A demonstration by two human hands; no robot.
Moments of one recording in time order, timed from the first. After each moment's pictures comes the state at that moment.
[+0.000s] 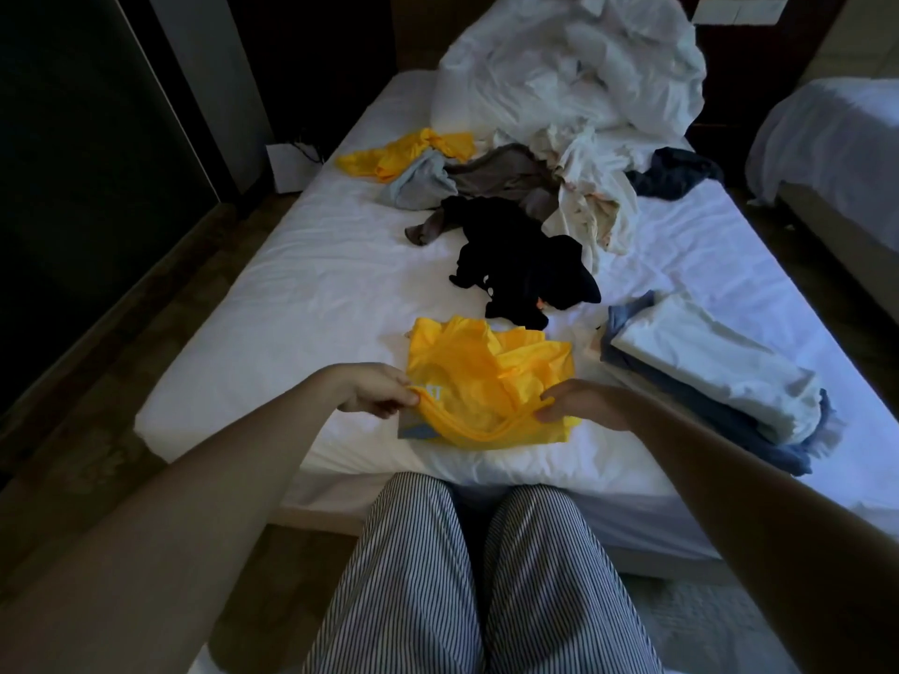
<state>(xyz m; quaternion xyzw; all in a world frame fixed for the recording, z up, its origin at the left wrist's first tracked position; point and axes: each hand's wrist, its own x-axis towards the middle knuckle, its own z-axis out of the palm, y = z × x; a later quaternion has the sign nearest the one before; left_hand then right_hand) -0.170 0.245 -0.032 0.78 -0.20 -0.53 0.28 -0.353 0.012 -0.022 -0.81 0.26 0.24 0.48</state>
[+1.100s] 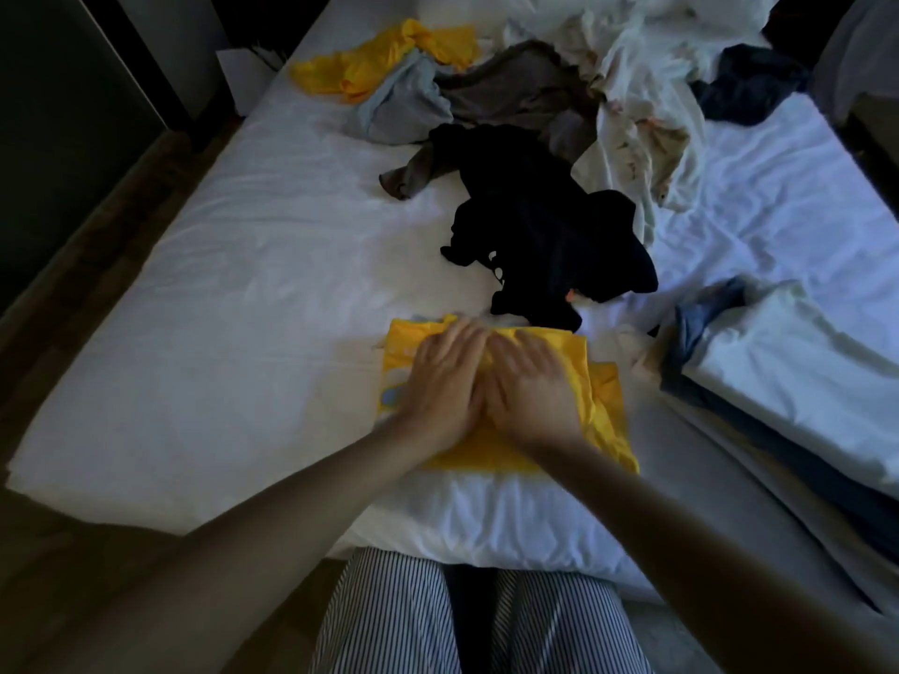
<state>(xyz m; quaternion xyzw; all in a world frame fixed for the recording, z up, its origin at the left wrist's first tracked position) -0.144 0.123 -0.146 0.84 -0.50 0.10 0.21 -0.233 0.016 -0.125 -0.97 0.14 -0.15 0.14</state>
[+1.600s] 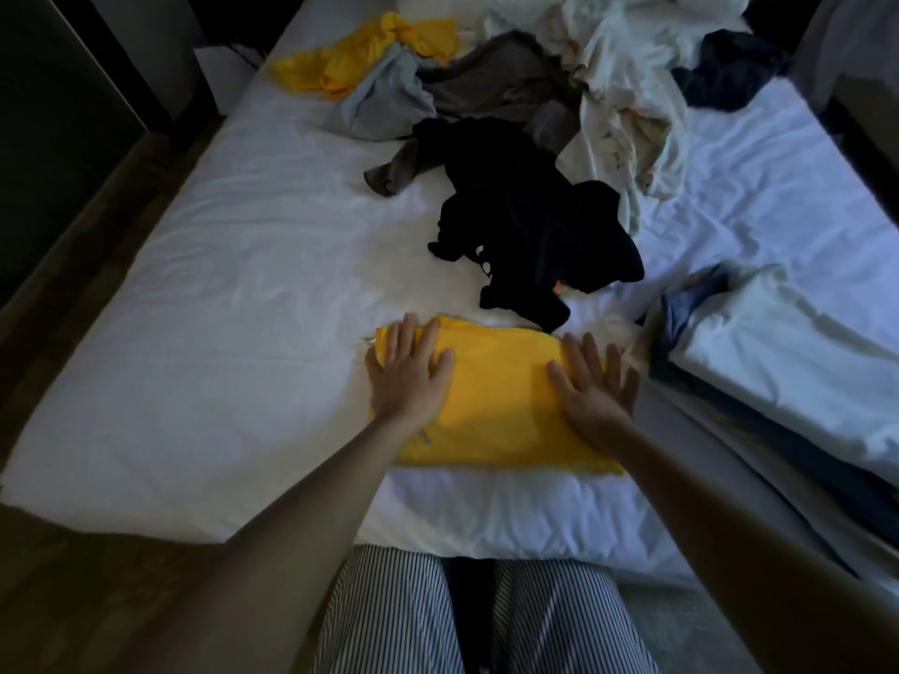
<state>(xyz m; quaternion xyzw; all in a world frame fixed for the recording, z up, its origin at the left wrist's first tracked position) -0.125 0.131 -0.162 0.92 -0.28 -0.13 0.22 -0.269 -0.046 -0.152 -0.88 0.38 0.10 0.27</state>
